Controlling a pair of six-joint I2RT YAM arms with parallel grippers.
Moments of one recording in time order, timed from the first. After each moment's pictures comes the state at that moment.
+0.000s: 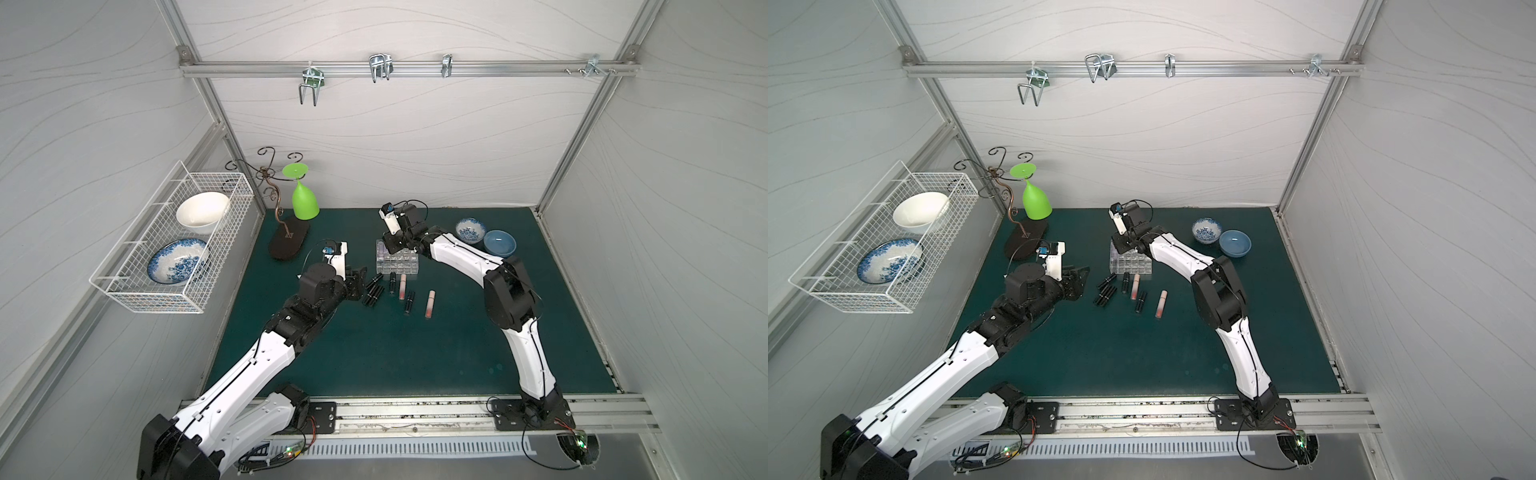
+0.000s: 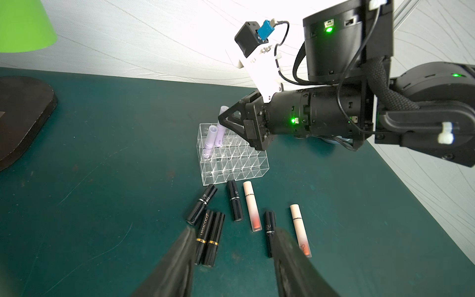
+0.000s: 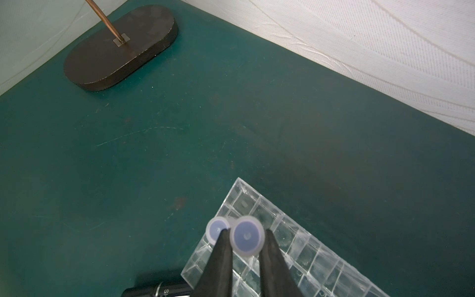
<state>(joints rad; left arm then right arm) -0.49 0.93 0.71 -0.18 -0.07 -0.35 0.70 2.24 1.91 -0.33 -0.07 0.02</state>
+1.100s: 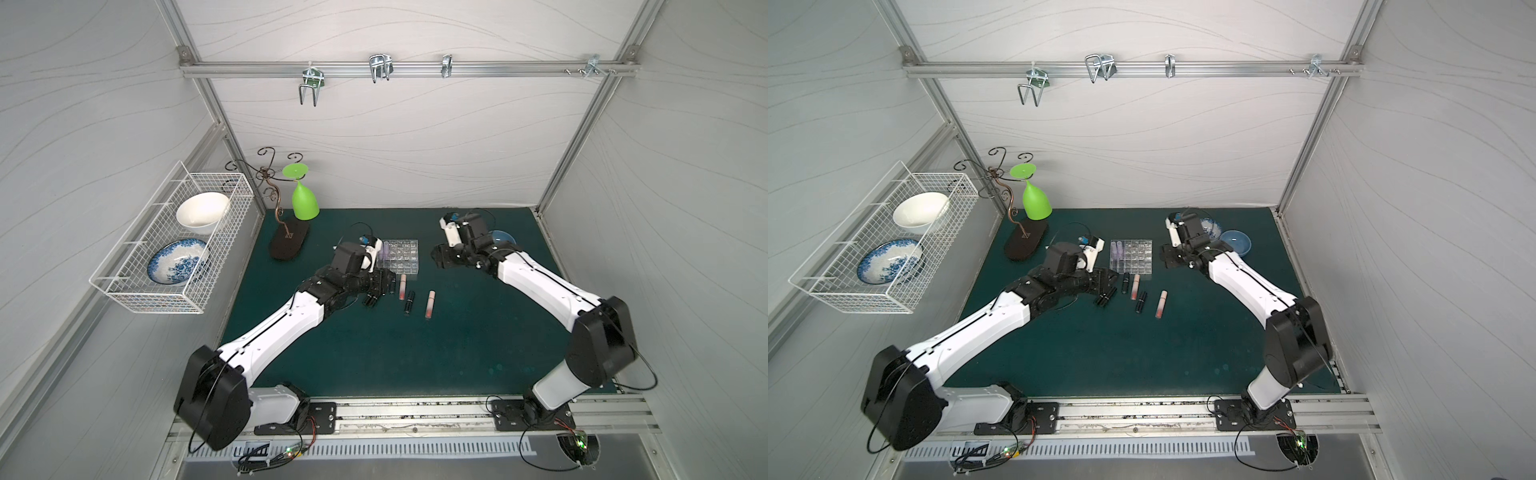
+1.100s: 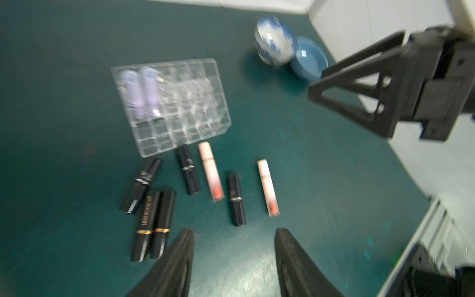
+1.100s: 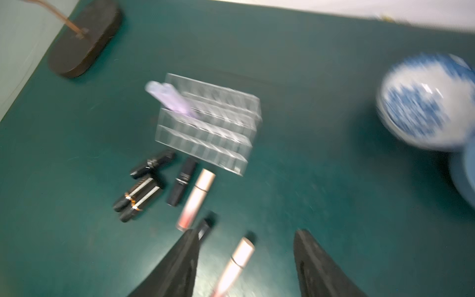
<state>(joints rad) -0.57 1.34 0.99 -0.35 0.20 -0.31 0.50 1.55 1.23 -0.49 -0.10 0.21</state>
